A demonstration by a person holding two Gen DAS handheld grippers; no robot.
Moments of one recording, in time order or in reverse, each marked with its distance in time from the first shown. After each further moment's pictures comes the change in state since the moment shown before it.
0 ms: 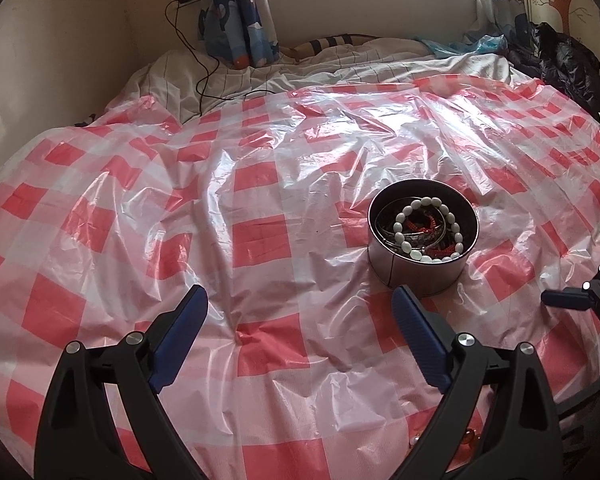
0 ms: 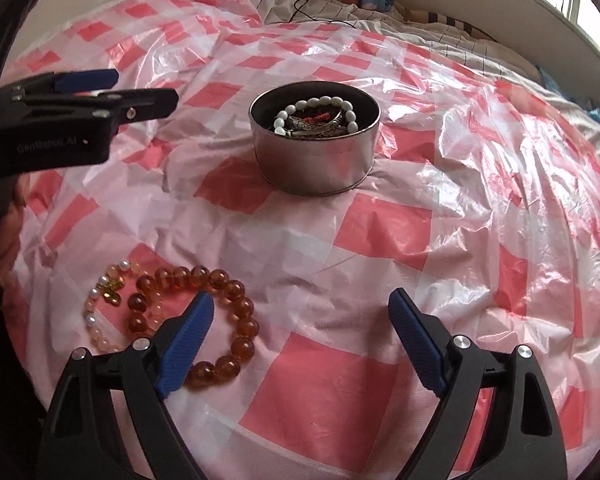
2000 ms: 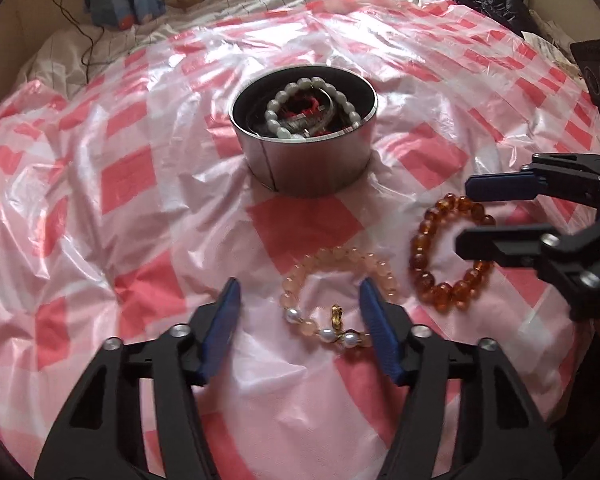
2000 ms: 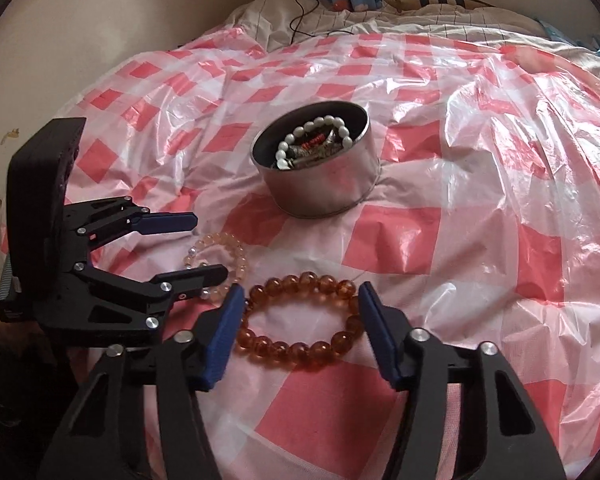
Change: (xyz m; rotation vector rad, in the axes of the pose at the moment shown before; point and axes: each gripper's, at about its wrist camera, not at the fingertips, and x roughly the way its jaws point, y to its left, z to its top) left arm 0.036 -0.046 -0.041 0.202 0.211 -0.313; right arm -0.003 -0.033 0.004 0.201 -0.048 0.295
